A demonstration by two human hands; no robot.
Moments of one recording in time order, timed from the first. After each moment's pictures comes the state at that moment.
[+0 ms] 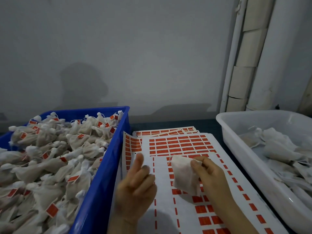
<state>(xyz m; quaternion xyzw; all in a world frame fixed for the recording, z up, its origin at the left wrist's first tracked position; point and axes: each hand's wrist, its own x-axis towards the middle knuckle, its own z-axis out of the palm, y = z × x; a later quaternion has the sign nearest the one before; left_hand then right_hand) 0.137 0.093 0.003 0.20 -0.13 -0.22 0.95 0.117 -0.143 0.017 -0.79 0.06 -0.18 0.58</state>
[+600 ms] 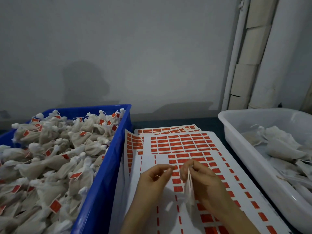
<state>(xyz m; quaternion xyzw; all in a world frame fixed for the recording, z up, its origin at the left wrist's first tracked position) 0.132 0.014 0.009 0.78 -0.06 -0.01 0.63 0.109 -0.134 0.016 -0.66 -0.05 0.02 0.75</state>
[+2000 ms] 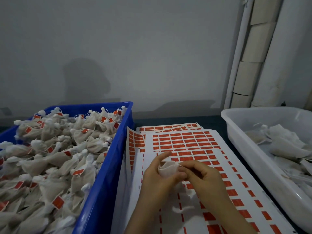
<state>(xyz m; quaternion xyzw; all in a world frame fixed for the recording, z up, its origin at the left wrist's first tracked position) 0.130 0.007 0.007 0.76 -0.07 0.04 0.65 0.110 -0.126 0.008 -0.81 -0.05 -0.17 0.56</state>
